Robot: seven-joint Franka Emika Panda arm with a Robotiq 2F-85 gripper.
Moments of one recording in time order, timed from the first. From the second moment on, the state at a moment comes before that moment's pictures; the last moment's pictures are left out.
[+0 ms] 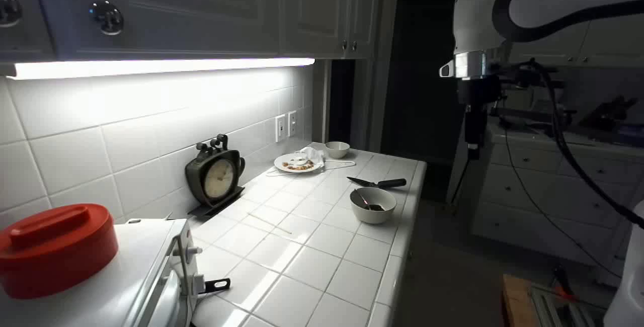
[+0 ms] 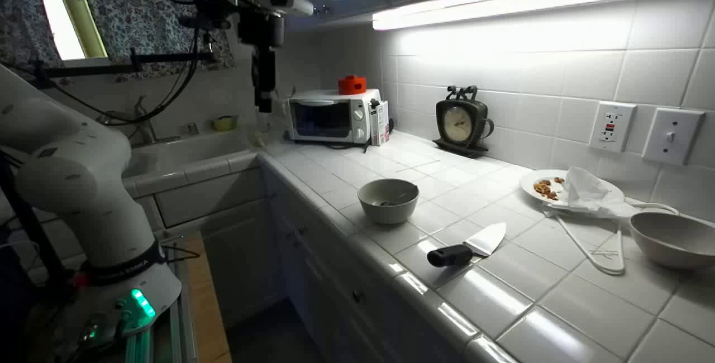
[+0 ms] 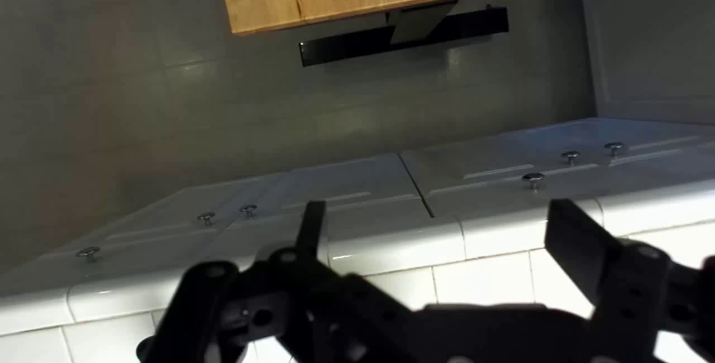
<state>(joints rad) -0.15 -0.59 -0.13 -2.27 -0.13 1.52 -0.05</state>
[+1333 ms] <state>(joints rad) 0.13 -0.22 -0.03 -2.15 0.09 2.01 -0.36</state>
